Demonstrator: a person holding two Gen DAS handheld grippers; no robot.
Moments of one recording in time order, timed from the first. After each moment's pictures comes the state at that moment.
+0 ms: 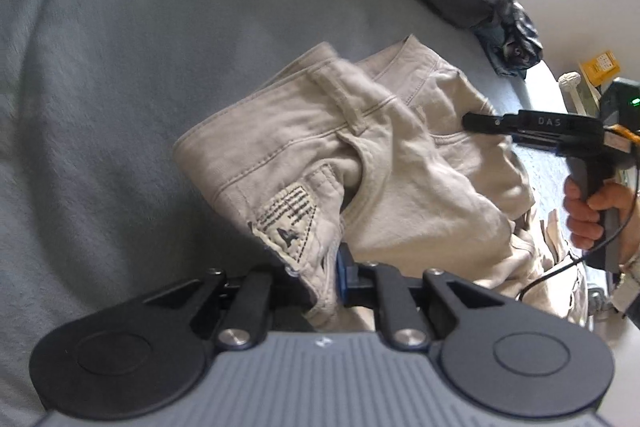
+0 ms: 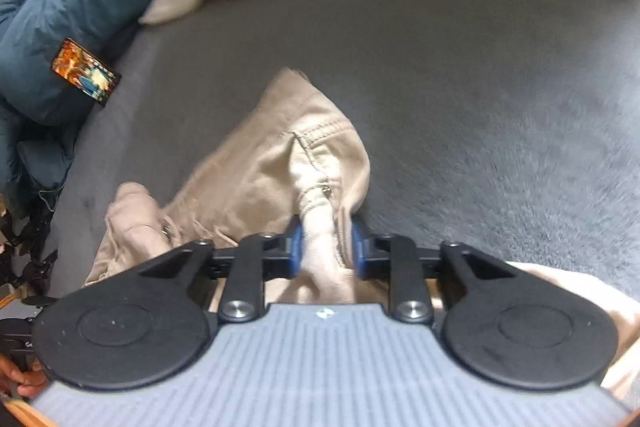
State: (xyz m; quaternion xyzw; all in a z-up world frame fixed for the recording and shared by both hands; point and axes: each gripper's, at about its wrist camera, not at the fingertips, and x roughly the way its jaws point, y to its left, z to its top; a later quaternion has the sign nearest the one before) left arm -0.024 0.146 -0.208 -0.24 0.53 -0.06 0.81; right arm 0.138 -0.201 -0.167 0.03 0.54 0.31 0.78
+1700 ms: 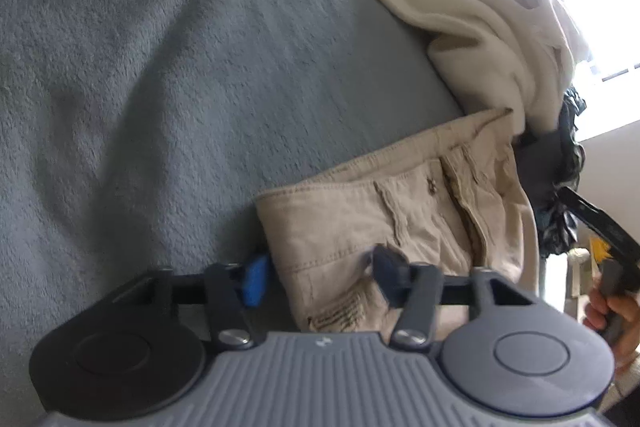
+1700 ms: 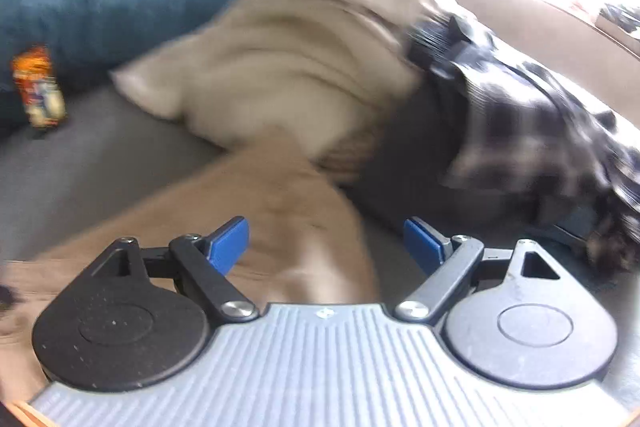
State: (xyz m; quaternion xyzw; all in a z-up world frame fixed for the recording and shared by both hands) left arm 0.015 0.268 -0.254 -0.43 0.44 0.08 0.79; right arm 0.228 -0.094 -0.110 -0.14 0.35 0.32 0.87
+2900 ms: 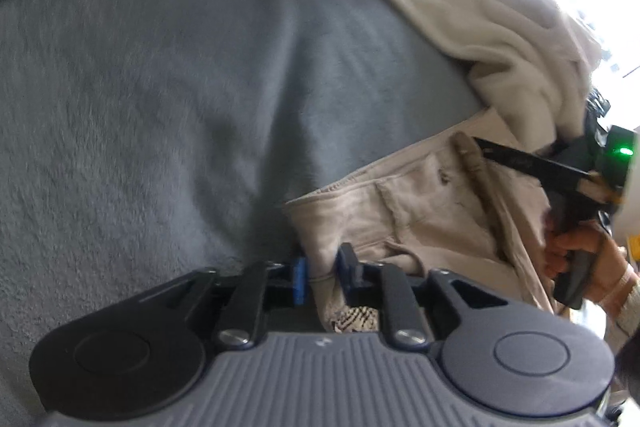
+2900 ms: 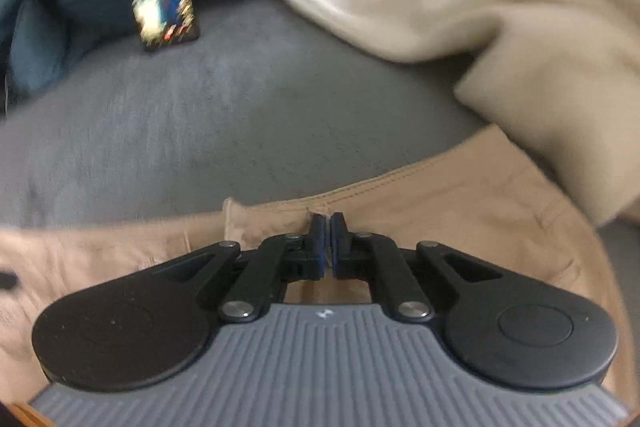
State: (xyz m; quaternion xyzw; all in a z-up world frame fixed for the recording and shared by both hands) left arm -0.047 0.313 -0.245 -0.39 0.43 0.13 0.80; right arm 0.198 0.090 -0.193 -0.17 0.40 0.44 0.78
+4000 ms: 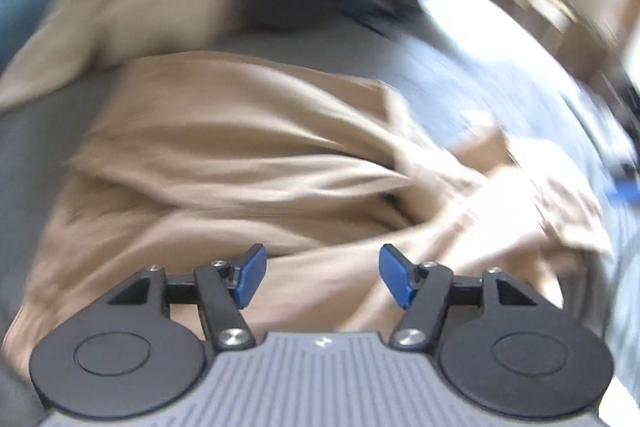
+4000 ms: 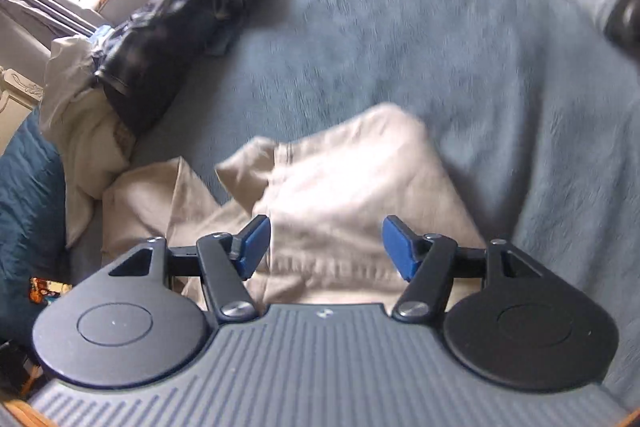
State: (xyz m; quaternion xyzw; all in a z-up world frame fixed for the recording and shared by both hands) left arm 0.034 0.027 -0.170 0.06 0.48 -0.21 0.85; right arm -0.029 -0.404 -0.142 0.31 0.49 -0.03 0.82
